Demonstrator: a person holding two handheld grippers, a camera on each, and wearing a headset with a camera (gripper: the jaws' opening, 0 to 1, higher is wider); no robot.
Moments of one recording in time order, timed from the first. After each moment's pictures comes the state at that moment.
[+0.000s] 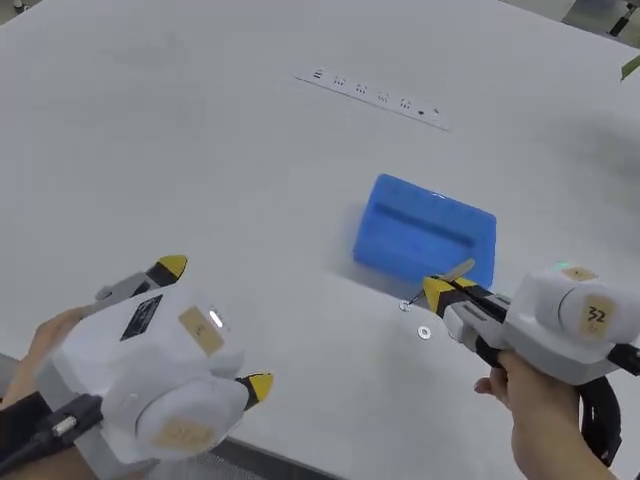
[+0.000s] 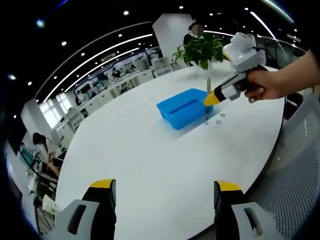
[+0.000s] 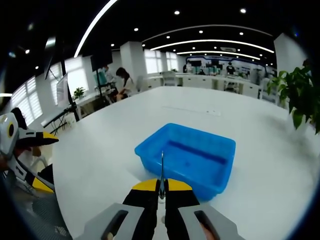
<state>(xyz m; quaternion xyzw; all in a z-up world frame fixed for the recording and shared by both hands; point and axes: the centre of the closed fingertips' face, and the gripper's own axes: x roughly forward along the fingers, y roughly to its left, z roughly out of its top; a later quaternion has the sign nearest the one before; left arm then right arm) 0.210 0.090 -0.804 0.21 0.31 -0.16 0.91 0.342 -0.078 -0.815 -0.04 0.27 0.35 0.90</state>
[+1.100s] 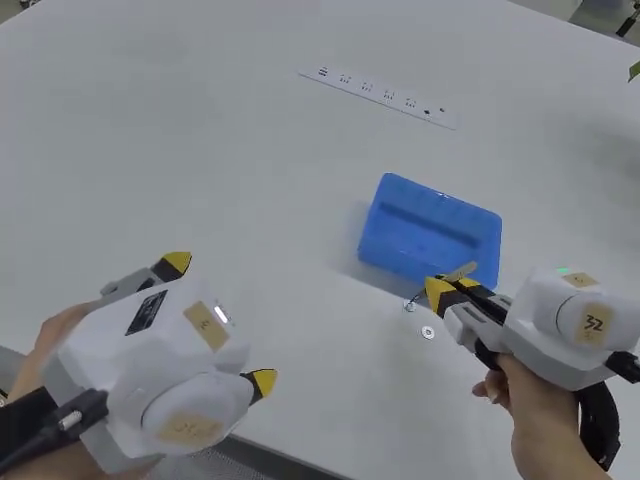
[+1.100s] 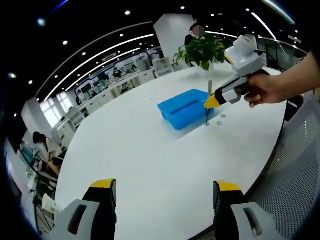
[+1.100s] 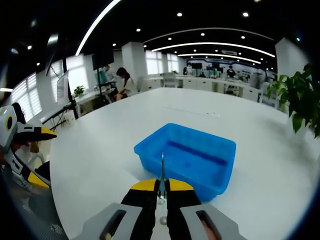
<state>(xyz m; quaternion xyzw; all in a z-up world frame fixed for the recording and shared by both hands) 0.212 0.091 -0.804 0.21 0.31 -0.15 0.92 0.345 -0.076 -0.822 -0.06 0.27 0.34 0.90</state>
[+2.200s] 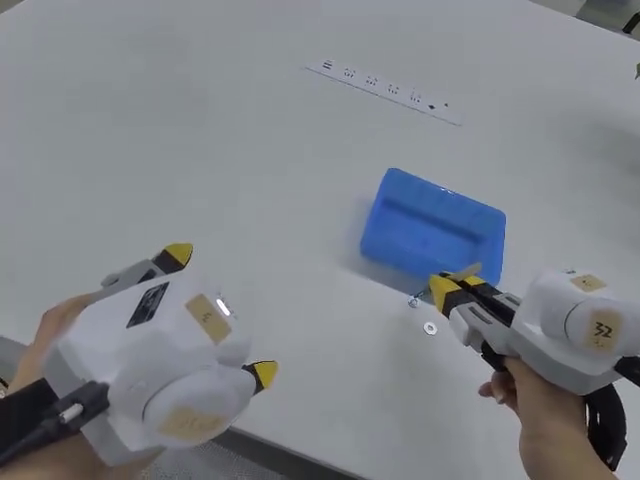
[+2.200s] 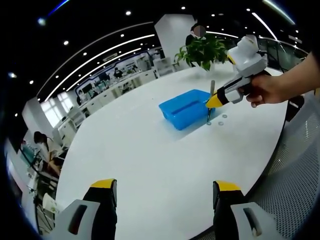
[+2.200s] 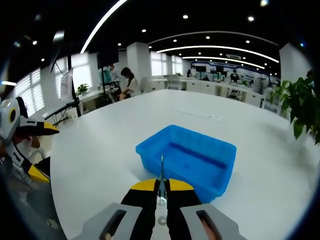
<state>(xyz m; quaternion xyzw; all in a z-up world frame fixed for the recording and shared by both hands) 0.211 0.093 -0.803 0.21 0.30 -0.15 0.92 0.344 -0.076 -0.820 -0.07 0.25 0.36 0.90</state>
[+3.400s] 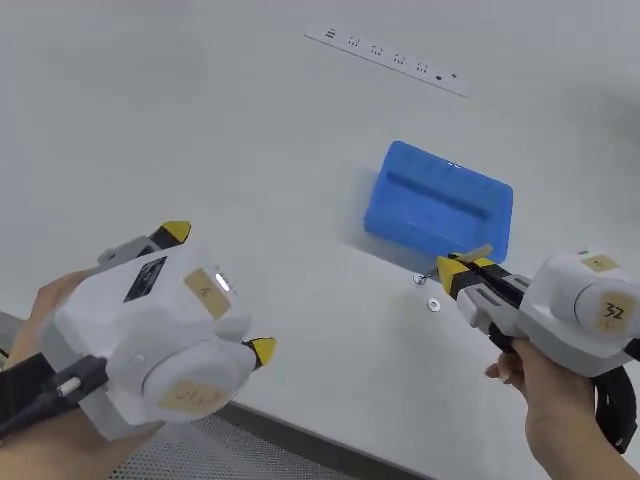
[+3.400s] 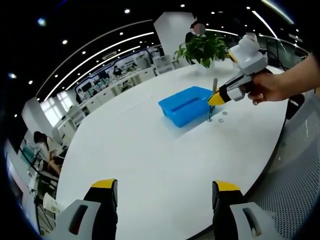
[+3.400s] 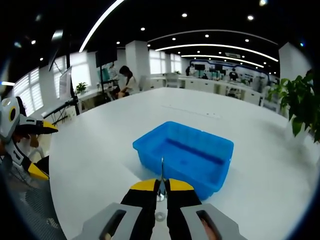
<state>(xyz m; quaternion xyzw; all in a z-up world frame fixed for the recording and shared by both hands) 0.211 0.094 -0.807 0.21 0.31 -0.15 0.91 0.343 -0.084 -0.824 -0.07 0.26 0.35 0.90</state>
